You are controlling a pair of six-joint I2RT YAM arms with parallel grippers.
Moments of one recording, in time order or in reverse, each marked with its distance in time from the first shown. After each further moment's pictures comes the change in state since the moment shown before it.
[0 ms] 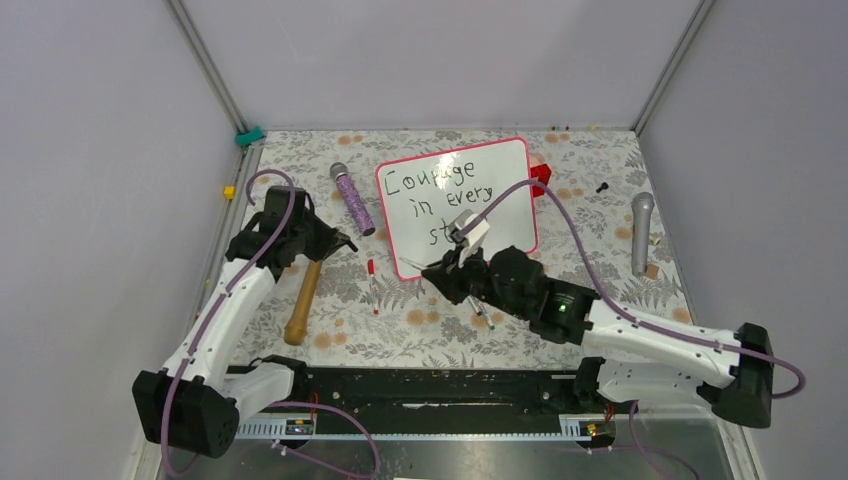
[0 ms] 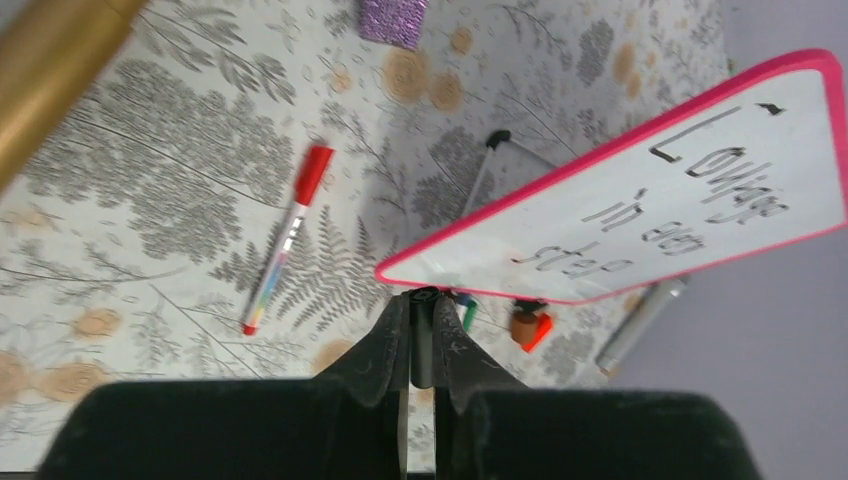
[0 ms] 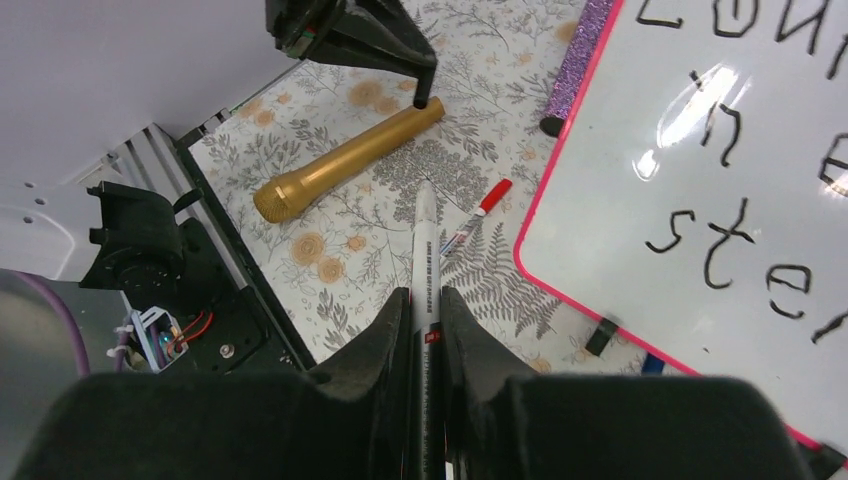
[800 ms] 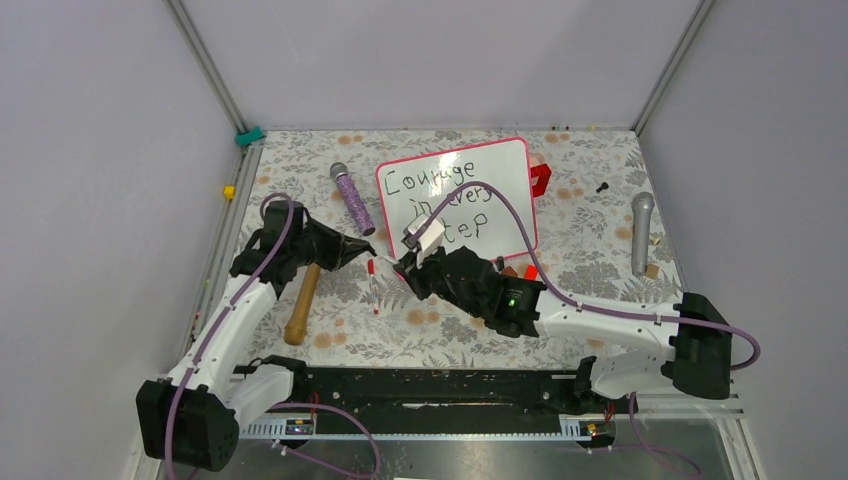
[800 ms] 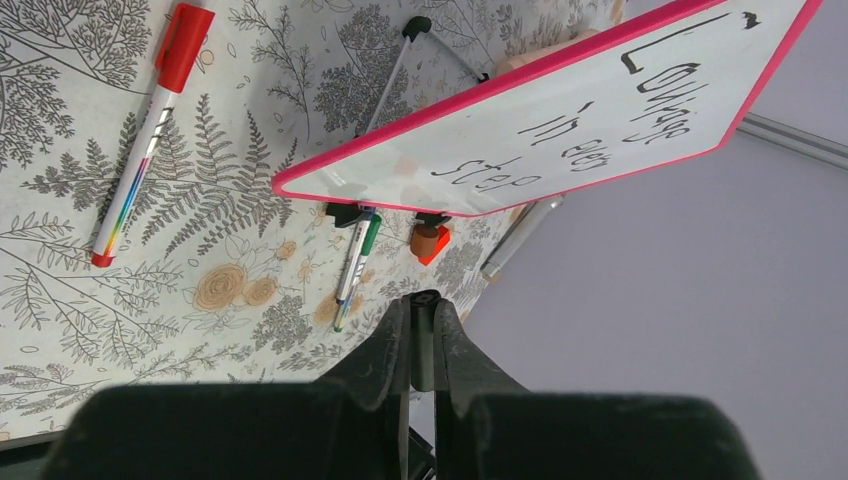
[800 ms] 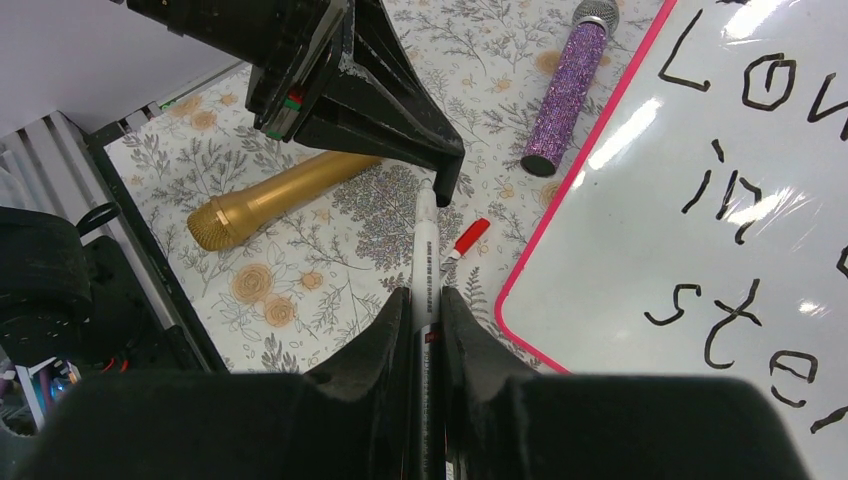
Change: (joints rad) left arm 0.033 -0.070 -0.175 0.199 0.315 -0.243; right arm 0.088 0.295 0.085 0.197 0.139 -0.149
